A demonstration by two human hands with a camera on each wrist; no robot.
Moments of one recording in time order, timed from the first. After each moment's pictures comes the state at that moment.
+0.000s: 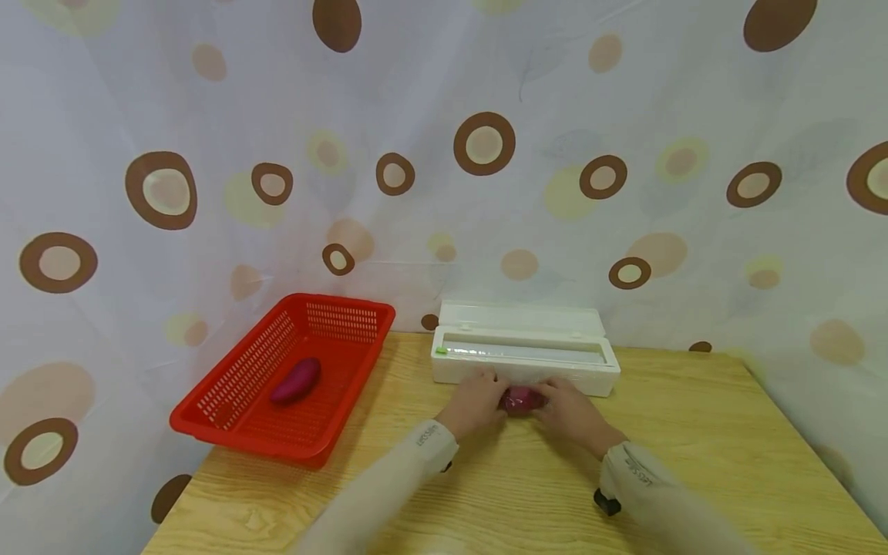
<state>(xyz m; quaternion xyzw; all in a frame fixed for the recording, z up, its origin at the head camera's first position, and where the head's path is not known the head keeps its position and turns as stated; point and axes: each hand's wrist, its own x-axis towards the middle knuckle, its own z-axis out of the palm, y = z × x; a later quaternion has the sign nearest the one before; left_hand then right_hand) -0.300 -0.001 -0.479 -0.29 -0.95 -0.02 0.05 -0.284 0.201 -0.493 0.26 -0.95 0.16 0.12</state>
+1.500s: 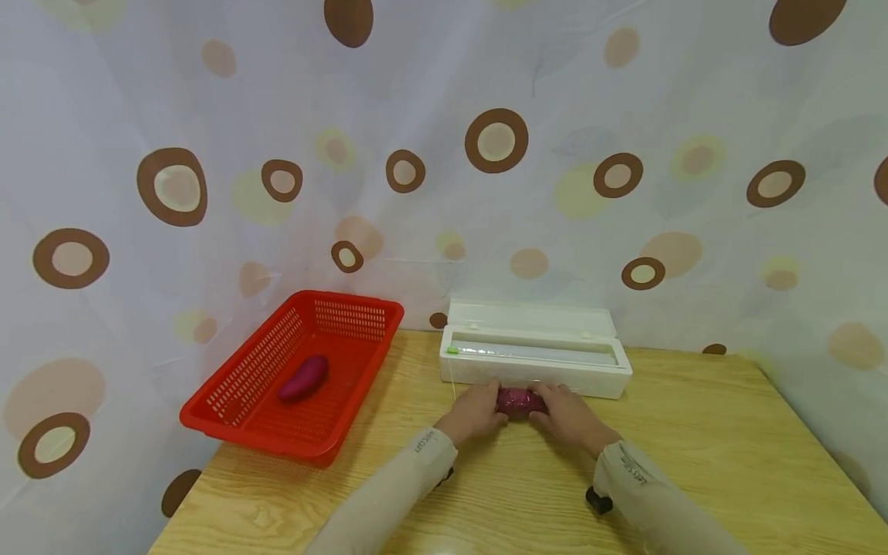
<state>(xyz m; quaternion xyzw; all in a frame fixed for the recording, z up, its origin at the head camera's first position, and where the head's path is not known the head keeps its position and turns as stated) -0.299 -0.017 -0.495 -0.23 -0.96 -0.17 -0.02 -0.288 0.180 -0.496 0.25 -0.96 0.16 0.05</state>
